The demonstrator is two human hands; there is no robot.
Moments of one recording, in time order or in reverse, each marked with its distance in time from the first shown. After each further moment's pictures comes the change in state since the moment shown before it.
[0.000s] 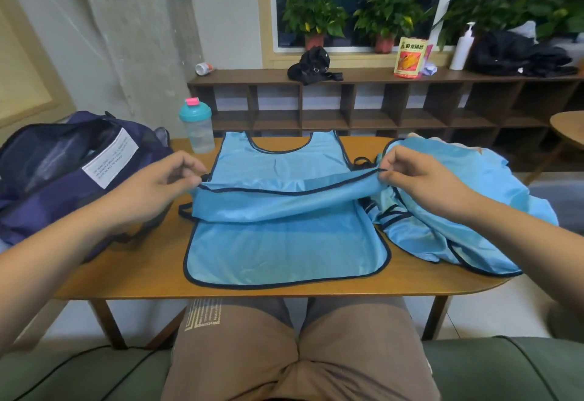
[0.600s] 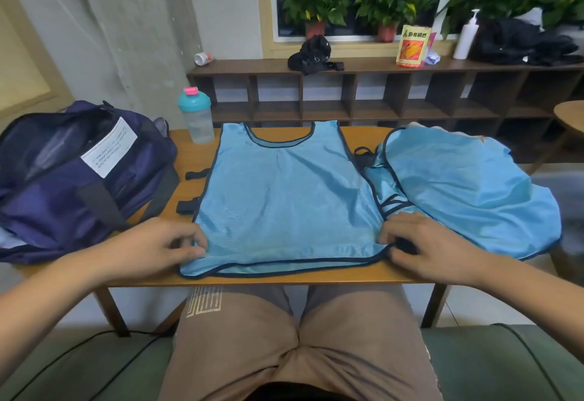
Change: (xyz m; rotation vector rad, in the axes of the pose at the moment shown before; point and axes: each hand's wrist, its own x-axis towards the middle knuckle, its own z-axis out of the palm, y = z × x) left_hand -0.058 -0.040 0.035 0.410 -0.358 0.046; right_hand -0.082 0.037 0.037 -0.491 -0.286 -0.221
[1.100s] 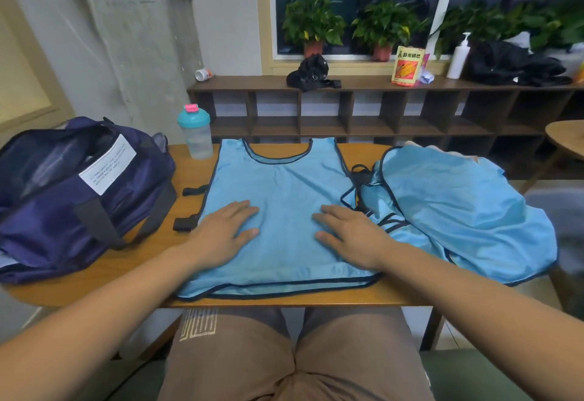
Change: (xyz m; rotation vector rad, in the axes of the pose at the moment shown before) left_hand 0.117 0.013 0.049 0.112 0.144 -0.038; right_hand 0.110 -0.011 0.047 -0.157 -0.122 0.212
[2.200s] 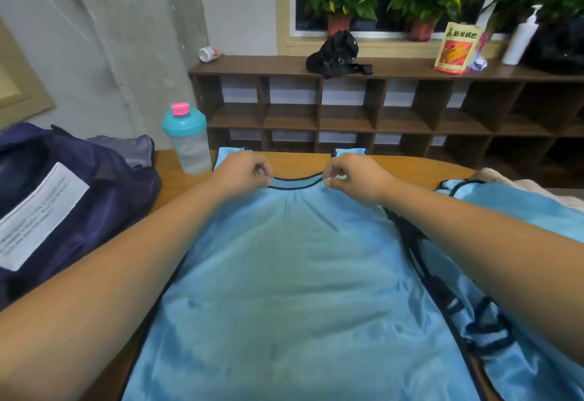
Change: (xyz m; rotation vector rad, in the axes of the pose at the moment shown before) left_hand 0.247 -0.073 -0.059 -0.184 0.118 -0.086; right_hand 0.258 0.066 -0.059 0.190 0.082 0.016
